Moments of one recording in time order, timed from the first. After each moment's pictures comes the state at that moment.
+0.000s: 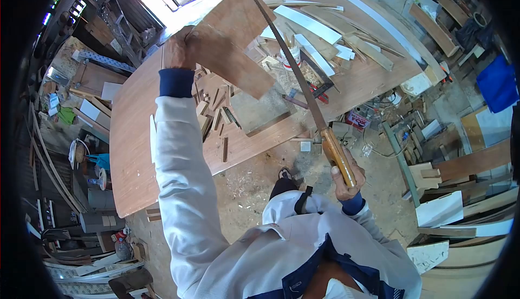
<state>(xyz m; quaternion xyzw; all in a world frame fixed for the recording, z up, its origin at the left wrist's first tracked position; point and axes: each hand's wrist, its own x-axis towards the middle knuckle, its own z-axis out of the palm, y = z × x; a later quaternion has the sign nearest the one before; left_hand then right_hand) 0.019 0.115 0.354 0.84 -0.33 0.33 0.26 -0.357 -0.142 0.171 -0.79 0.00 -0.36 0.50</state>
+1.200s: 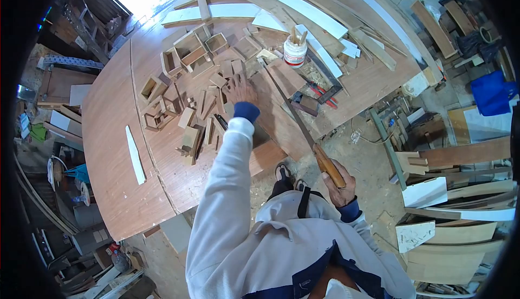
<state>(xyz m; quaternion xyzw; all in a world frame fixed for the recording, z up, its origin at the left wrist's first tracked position) 0.063 0.045 0.046 0.99 -0.11 0.08 0.07 -0.301 -0.091 0.147 -0.82 0.18 -0.16 0.52</state>
